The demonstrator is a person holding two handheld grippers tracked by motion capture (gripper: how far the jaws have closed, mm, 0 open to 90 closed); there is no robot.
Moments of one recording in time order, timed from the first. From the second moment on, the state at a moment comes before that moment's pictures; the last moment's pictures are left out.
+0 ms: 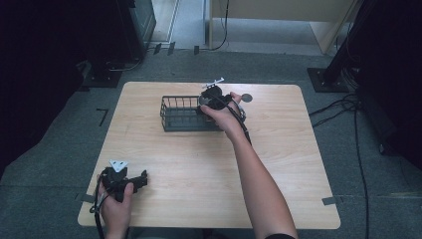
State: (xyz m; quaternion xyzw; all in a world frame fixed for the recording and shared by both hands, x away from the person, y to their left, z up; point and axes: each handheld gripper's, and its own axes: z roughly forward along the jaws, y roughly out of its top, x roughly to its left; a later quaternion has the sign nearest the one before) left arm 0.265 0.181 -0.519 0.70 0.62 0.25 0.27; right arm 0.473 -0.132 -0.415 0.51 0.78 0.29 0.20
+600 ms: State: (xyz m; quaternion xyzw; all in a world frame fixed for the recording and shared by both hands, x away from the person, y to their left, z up) left arm 0.265 0.182 -0.519 0.70 0.62 0.25 0.27; right arm 0.459 -0.141 -0.409 0.51 0.79 0.30 0.18
